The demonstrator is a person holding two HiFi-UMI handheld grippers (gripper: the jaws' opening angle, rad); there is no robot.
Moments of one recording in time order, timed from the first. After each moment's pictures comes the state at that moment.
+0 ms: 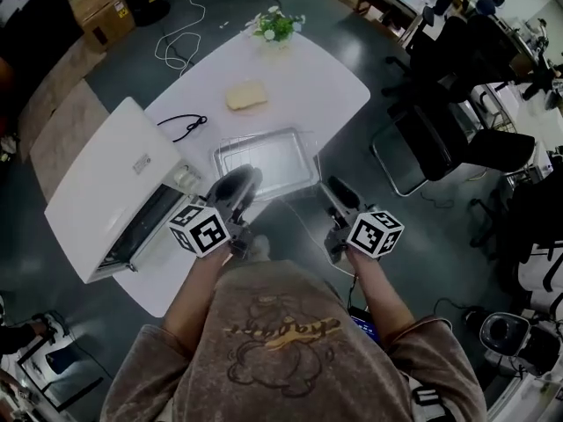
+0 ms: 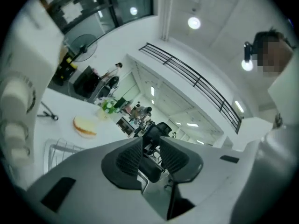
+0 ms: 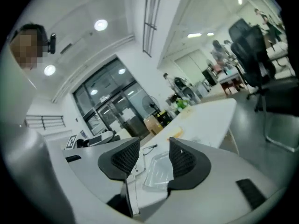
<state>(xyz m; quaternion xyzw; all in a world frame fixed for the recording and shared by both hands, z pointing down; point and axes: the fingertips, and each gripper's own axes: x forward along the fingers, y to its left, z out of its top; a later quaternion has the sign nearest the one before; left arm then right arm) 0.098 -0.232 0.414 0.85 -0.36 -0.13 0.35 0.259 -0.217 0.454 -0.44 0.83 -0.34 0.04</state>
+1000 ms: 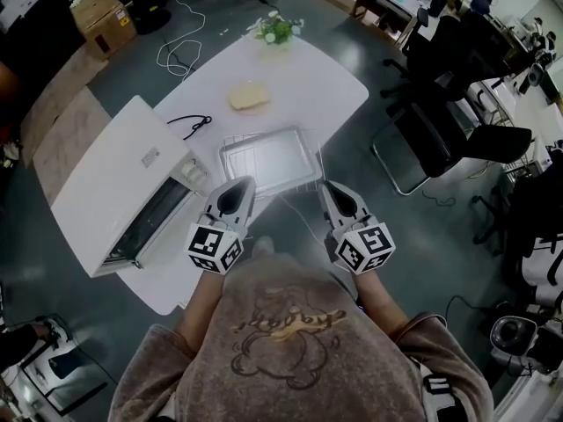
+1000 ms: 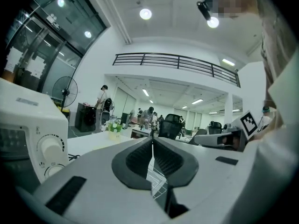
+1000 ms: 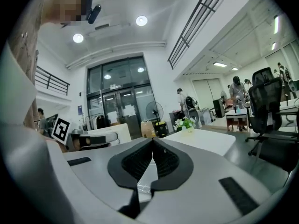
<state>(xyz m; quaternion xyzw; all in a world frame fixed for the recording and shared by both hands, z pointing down) 0.084 -0.193 0.417 0.89 -0.44 -0.01 0.13 0.238 -0.181 0.416 -0.47 0.87 -0.14 -0.01</state>
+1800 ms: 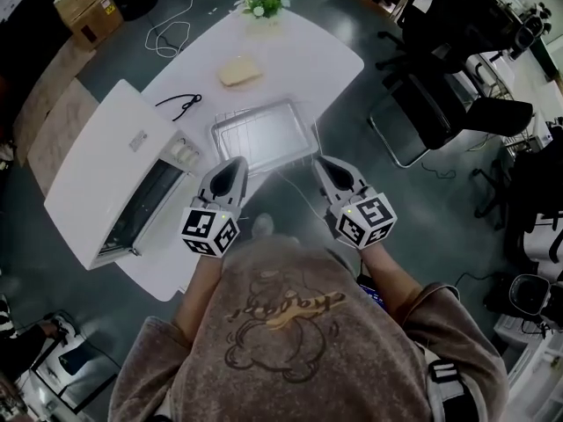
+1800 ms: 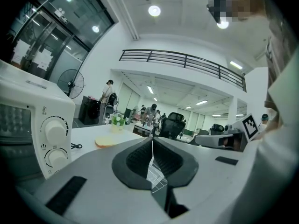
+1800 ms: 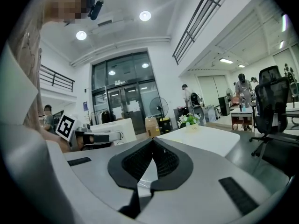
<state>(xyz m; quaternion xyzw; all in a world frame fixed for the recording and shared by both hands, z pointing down) 0.079 -0.190 0.434 0.88 -0.45 -0.01 0.17 0.231 -0.179 0.425 -0.44 0.88 -0.14 -0.04</state>
